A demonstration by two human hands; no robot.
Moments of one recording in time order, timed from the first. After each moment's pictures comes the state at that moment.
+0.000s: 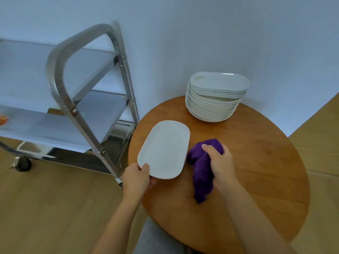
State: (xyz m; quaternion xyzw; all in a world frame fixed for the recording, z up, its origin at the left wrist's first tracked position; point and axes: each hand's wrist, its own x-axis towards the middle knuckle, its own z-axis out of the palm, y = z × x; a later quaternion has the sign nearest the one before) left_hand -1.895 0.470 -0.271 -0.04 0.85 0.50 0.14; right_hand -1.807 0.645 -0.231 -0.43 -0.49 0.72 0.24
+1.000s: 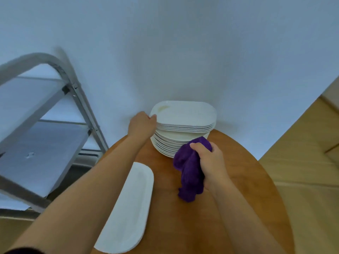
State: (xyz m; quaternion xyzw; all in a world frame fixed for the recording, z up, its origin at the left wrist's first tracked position) left_hand -2.049 0.721 -0.180 0.21 0.90 0.37 0.08; right_hand -1.858 0.781 -0.192 -0.40 -0.51 0.72 0.26
